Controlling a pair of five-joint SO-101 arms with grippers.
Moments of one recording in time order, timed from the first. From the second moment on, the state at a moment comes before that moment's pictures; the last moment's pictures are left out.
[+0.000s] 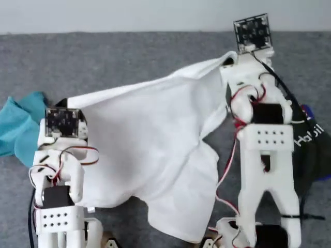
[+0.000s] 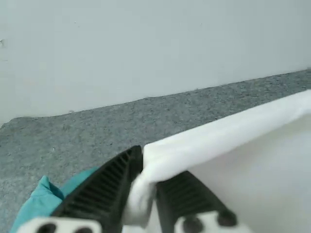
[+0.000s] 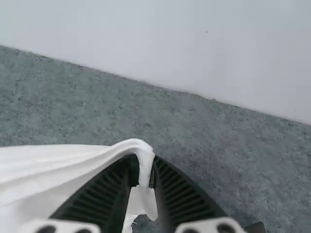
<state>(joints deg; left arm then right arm) -11.5 -68.6 71.8 24.7 -9.9 -2.1 -20.2 13.6 42.7 13.2</state>
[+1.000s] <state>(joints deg) -12.9 -10.9 34.5 13.5 -7.1 -4.8 12.0 -24.4 53.3 9.9</state>
